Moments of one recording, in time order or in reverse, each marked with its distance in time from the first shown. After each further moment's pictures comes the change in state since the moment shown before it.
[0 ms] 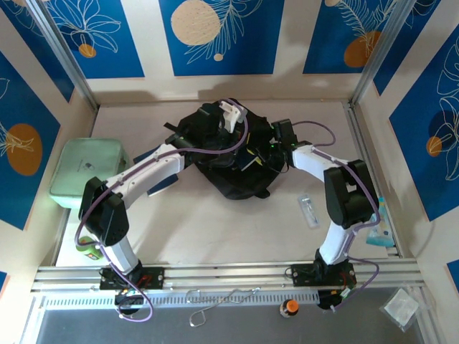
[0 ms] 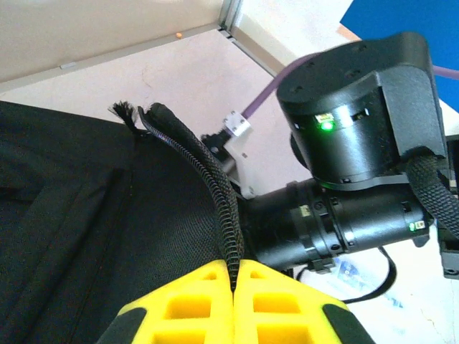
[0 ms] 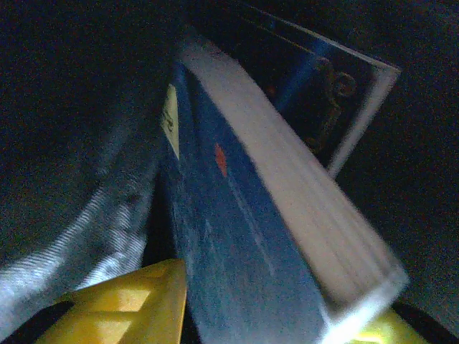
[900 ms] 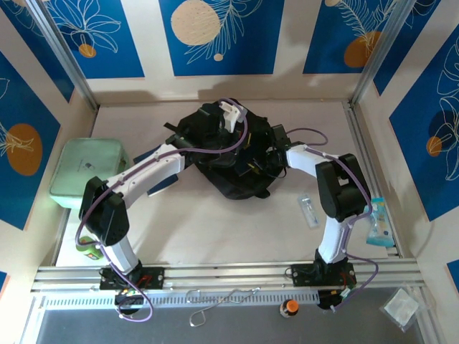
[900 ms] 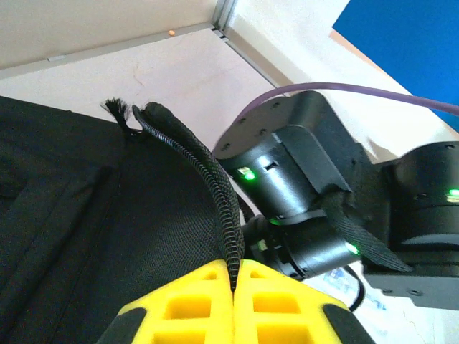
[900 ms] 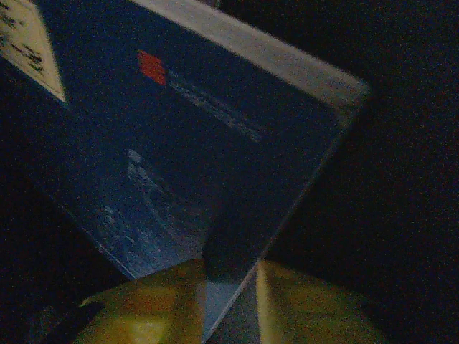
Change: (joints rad) left arm 0.000 0.003 -0.004 0.011 0.024 -0.041; right arm 0.033 0.119 0.059 -0.128 -0.015 -0.048
